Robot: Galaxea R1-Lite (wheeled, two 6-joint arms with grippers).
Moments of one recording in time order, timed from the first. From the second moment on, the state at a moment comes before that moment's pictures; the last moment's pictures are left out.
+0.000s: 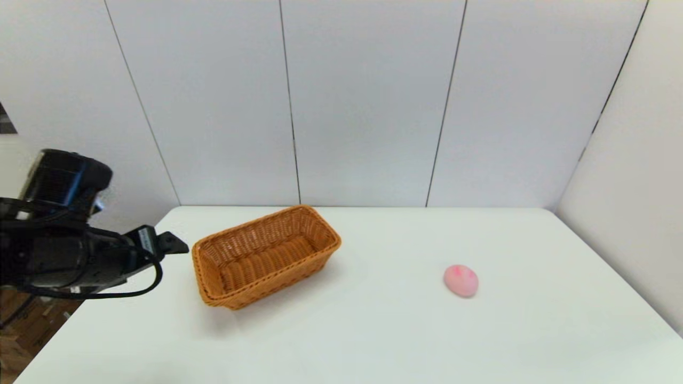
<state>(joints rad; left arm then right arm) -0.12 1.51 -0.86 0.23 0.08 -0.59 0.00 0.00 -0.08 0.19 -0.03 0.00</state>
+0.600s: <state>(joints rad) -0.15 1.88 -1.00 0.22 0.08 -0.71 0.00 0.00 -0.08 0.19 -0.03 0.00</state>
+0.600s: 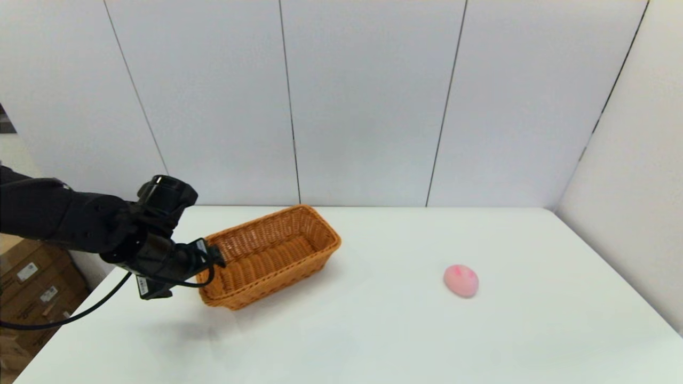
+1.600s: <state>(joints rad) -0.10 2.11 -1.14 0.23 -0.03 -0.73 0.00 0.00 -0.08 0.19 -0.03 0.00</state>
